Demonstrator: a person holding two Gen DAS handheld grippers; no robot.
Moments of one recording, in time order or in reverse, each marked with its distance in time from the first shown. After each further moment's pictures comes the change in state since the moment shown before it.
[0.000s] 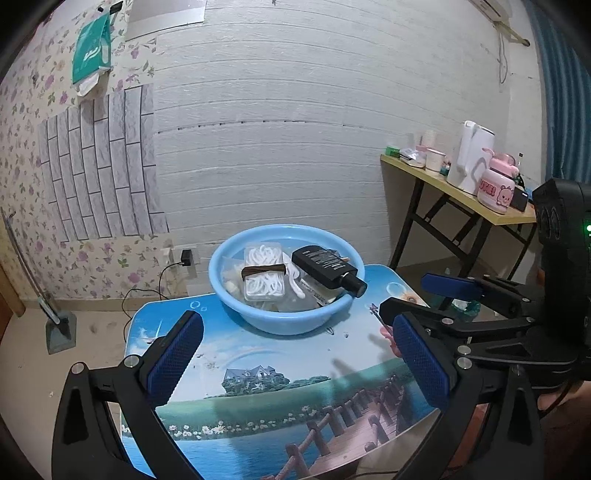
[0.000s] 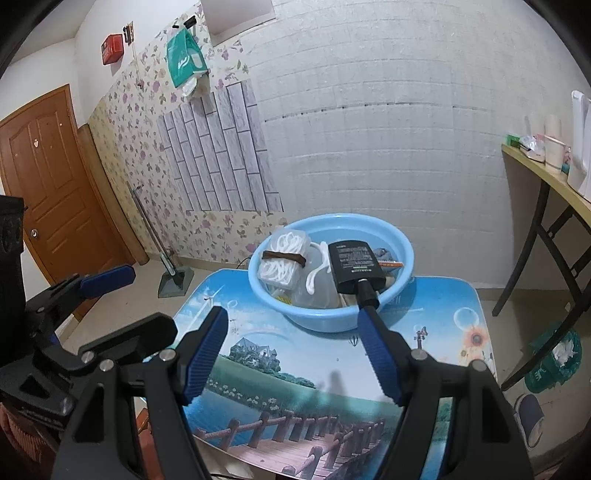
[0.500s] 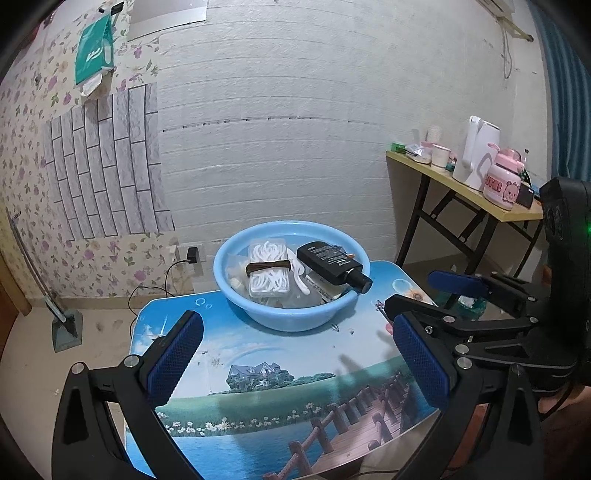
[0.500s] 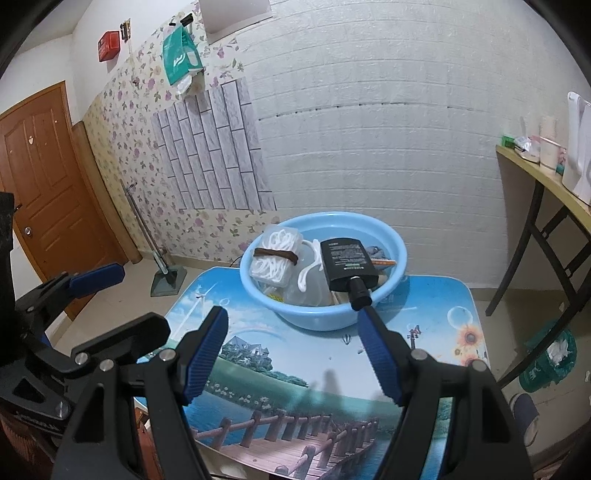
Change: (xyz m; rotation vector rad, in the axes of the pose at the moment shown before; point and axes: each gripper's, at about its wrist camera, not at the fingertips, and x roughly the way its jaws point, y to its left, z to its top) left arm 0.001 -0.003 -0.001 0.008 0.011 0.027; right arm 0.002 -0.003 -0.002 -0.002 -0.001 -0.035
